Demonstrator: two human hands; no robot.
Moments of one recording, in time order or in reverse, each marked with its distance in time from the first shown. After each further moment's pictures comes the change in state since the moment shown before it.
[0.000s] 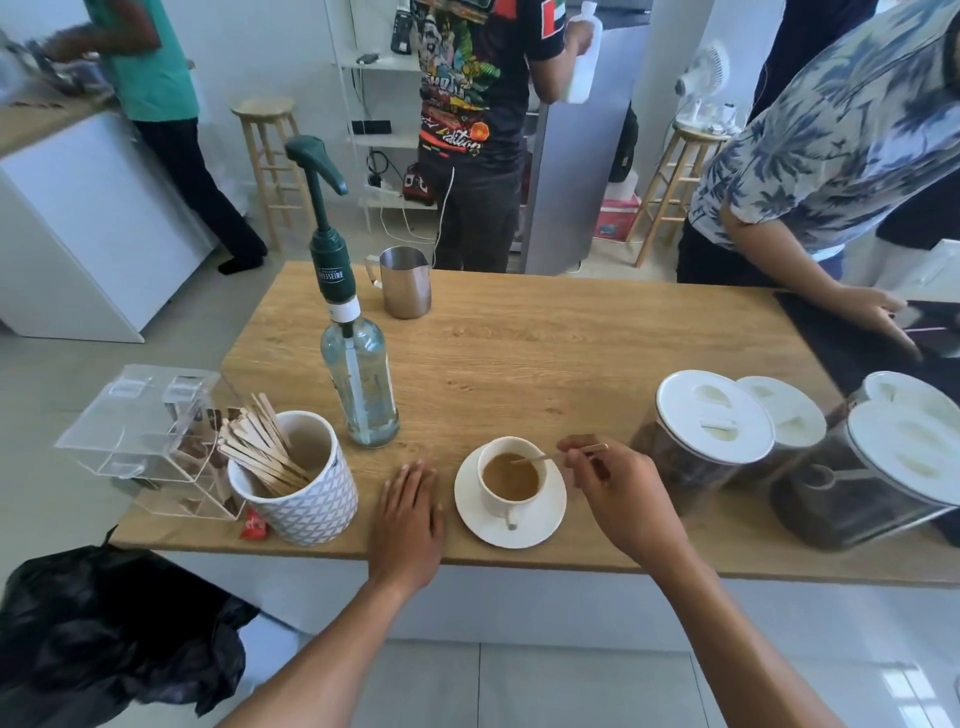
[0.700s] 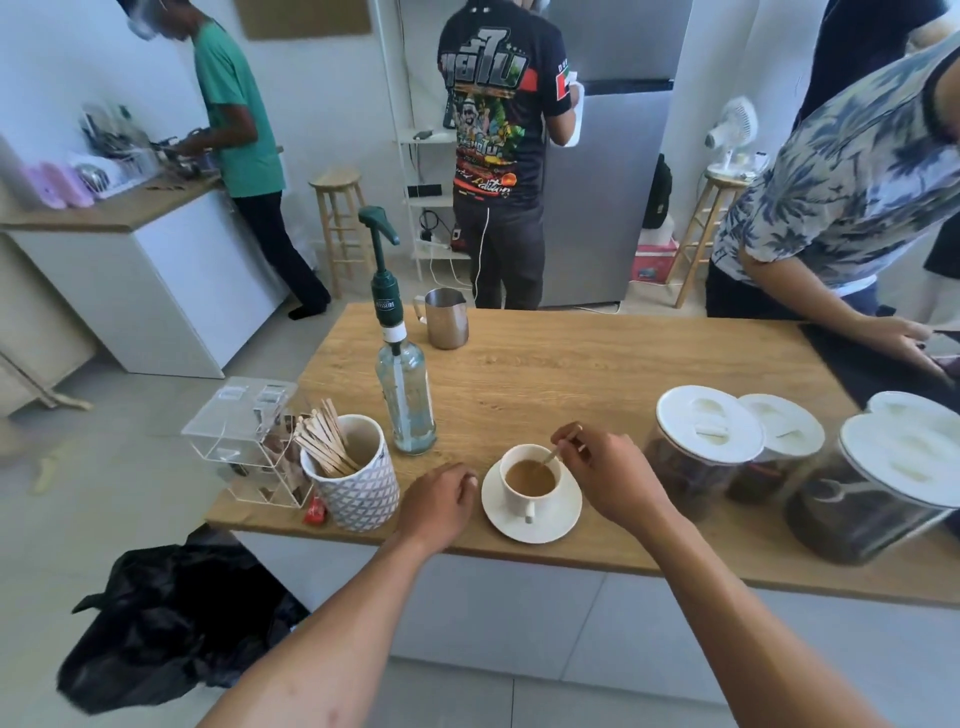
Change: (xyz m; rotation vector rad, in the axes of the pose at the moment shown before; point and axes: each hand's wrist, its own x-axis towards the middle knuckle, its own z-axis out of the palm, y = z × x) left_hand -0.014 0.052 -0.093 -0.147 0.080 0.008; right_hand -0.001 -0.044 -0.021 -0.191 -0.113 -0.122
